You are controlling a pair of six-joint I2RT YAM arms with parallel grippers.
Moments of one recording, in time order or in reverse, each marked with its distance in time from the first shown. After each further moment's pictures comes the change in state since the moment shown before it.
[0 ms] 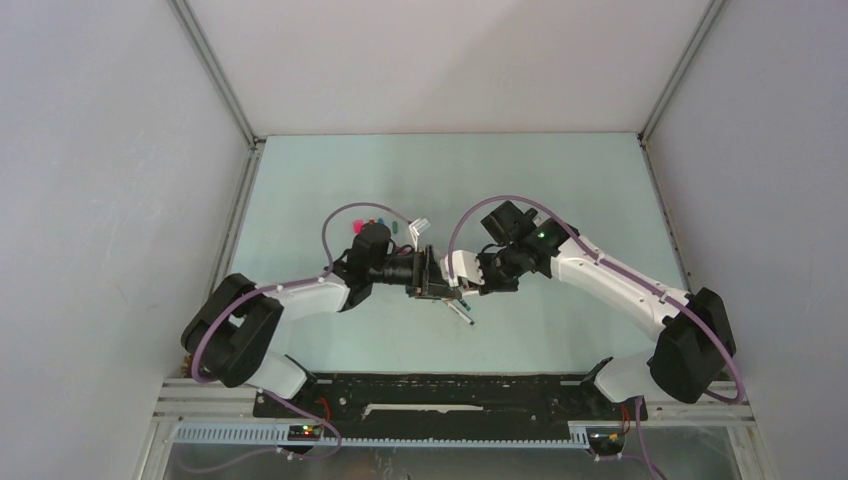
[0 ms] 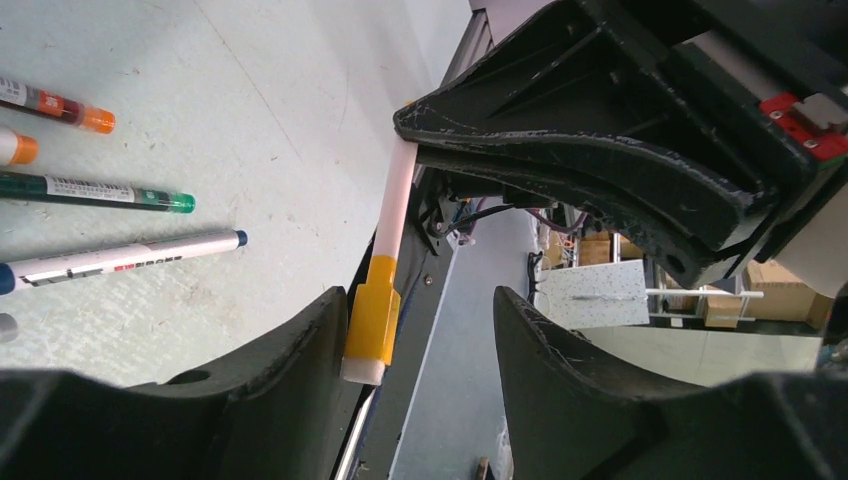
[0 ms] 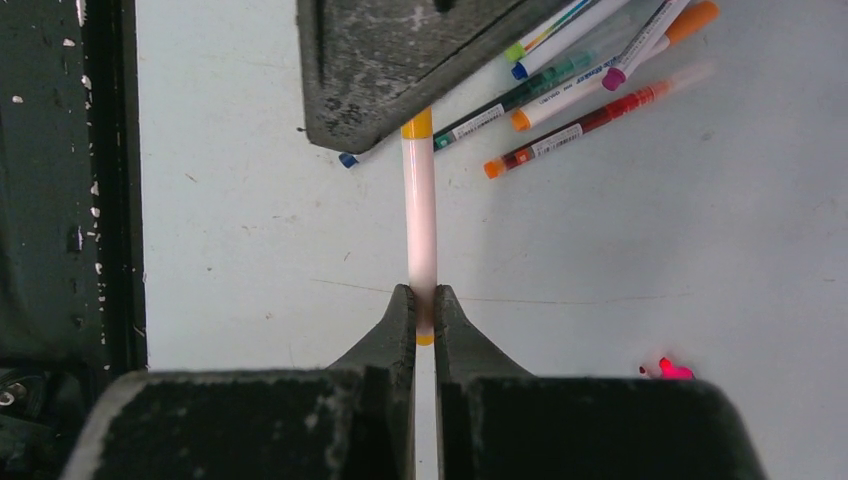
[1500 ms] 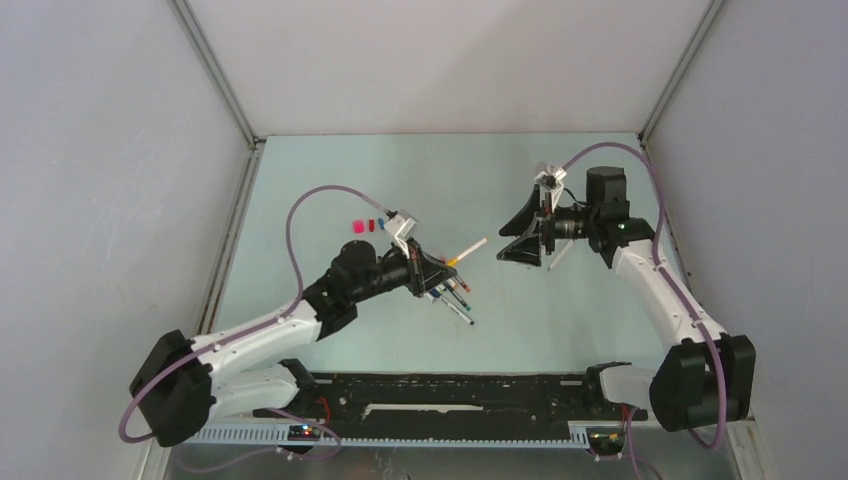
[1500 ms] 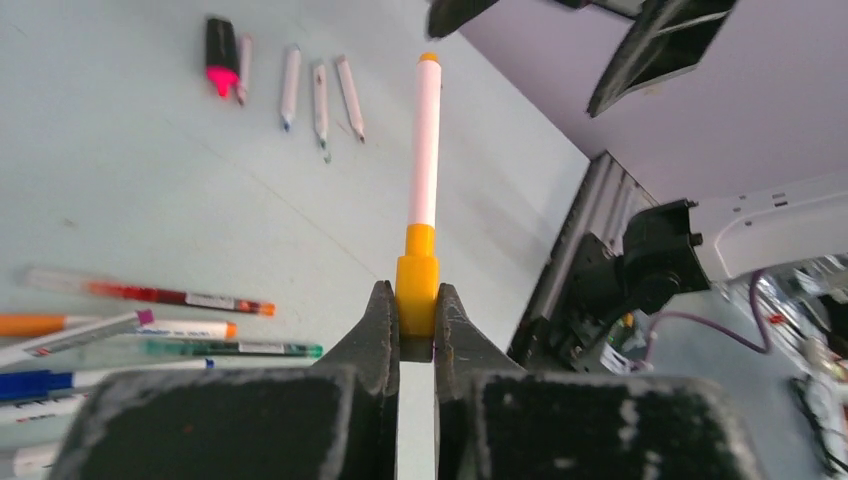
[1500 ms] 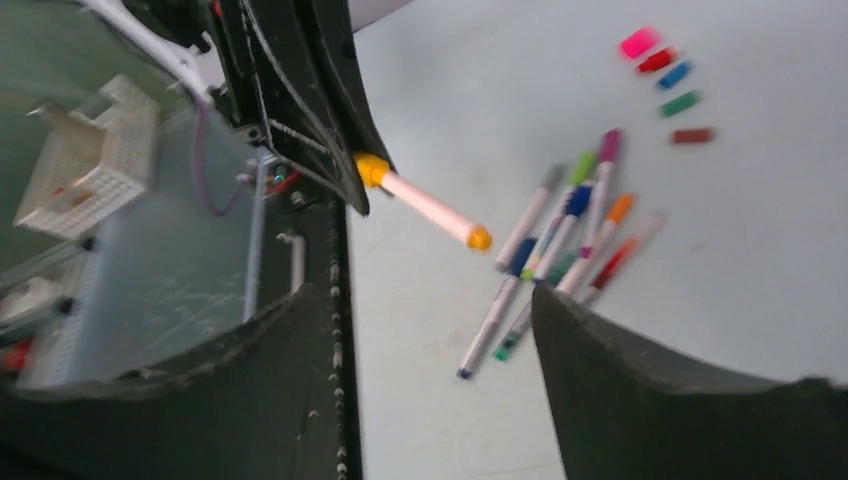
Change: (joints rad) left arm -0.160 -0.349 -0.010 -0.114 -0.529 0.385; right arm -0.554 -0.172 -0.102 0.407 -0.852 0.684
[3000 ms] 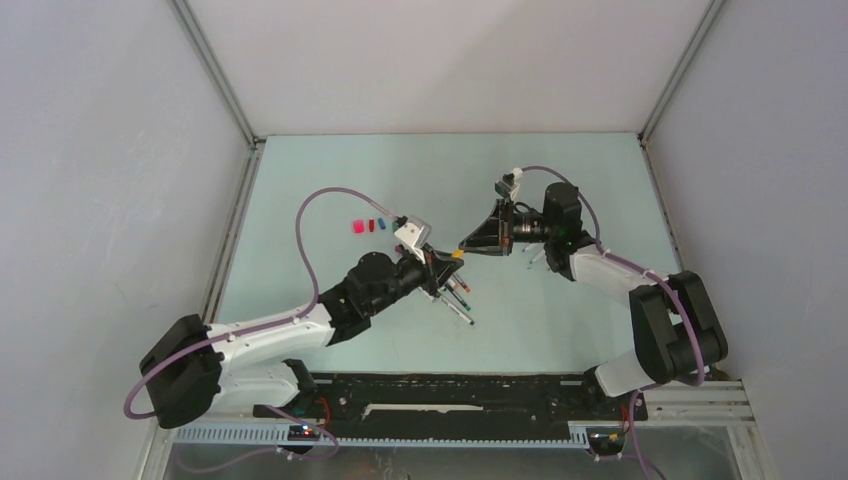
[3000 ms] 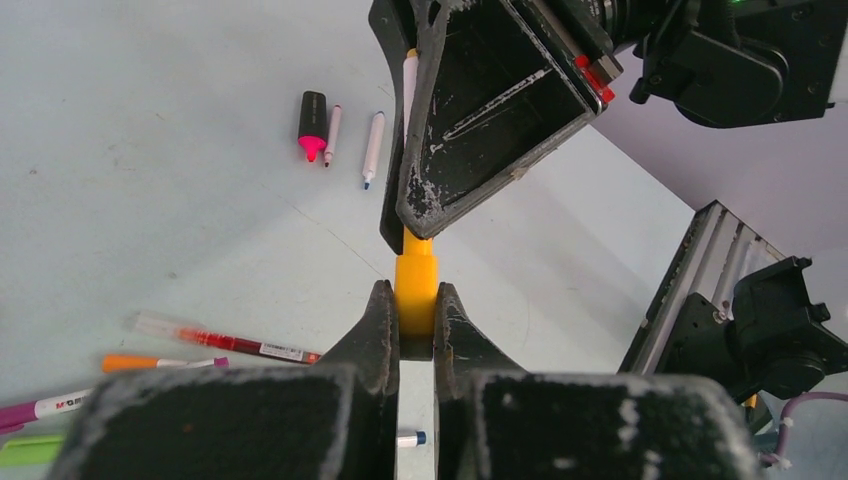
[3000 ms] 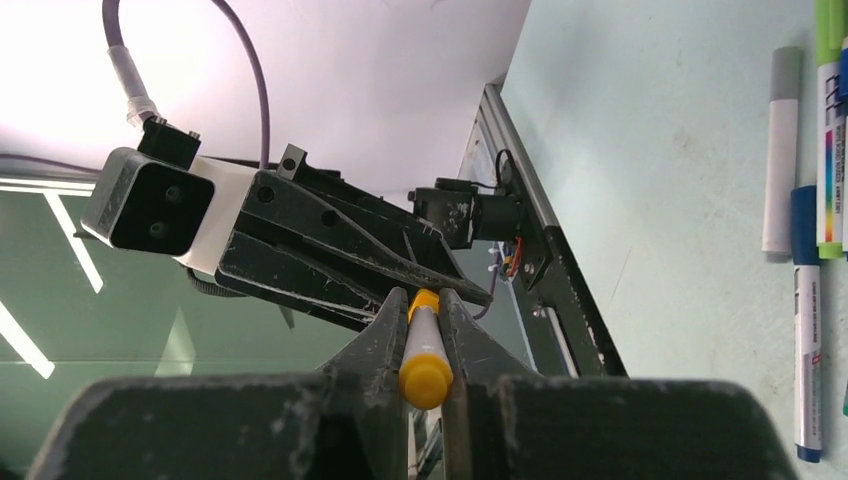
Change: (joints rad) left arm -0.169 0.043 -0.018 0.148 -0.389 0.158; right arm 0.171 0.249 -0.259 1.010 0.111 1.496
